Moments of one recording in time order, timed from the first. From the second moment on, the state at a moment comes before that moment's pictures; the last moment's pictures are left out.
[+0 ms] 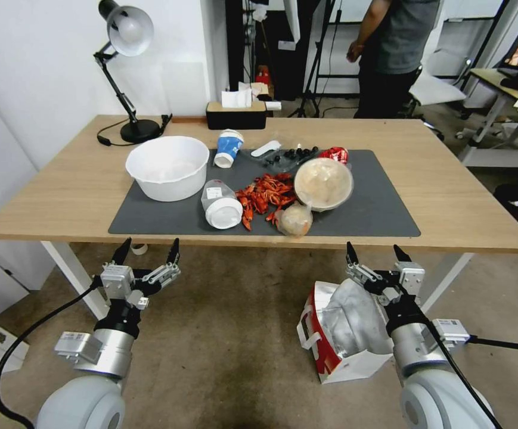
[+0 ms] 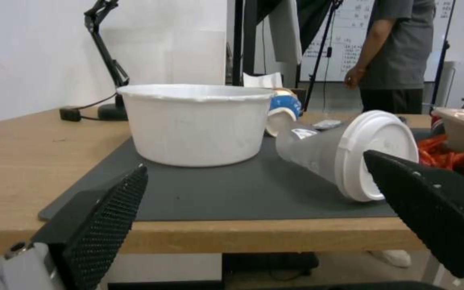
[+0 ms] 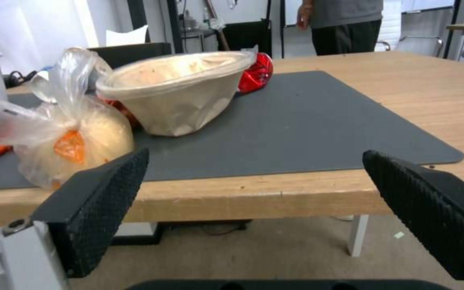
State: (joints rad) left arm 1.69 -1.23 -0.57 -2.26 -0.40 -0.09 -0.07; right arm -1.63 1.43 0.55 2.28 0.21 -0.14 0.06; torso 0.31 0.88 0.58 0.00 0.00
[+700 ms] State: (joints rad) left arm 1.69 -1.23 -0.58 -2.25 -0.40 -0.09 -0.06; right arm -1.63 1.42 0.55 2.27 0.21 -0.15 0.07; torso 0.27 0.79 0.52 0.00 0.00
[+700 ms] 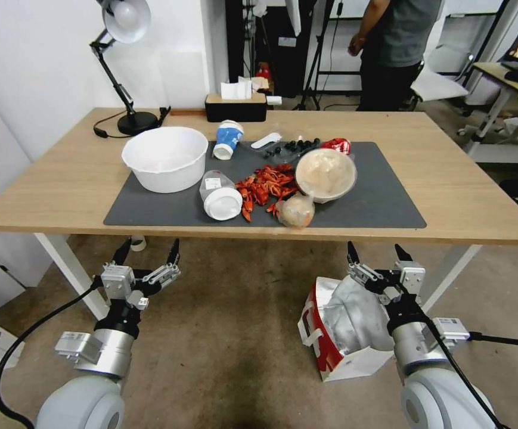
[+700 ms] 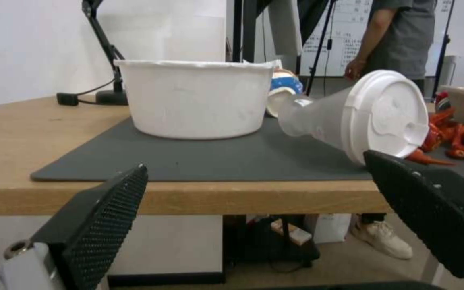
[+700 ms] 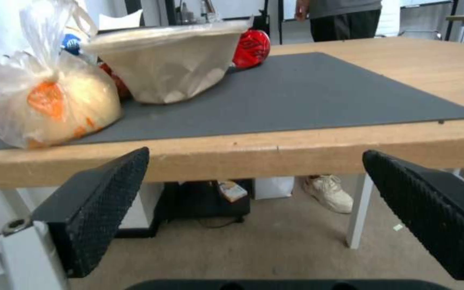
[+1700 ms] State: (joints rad) left arm 1.69 -1.23 -0.58 -2.25 -0.40 -0.09 -0.05; right arm -1.63 1.42 0.55 2.27 0.20 -0.15 0.09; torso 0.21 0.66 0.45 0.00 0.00
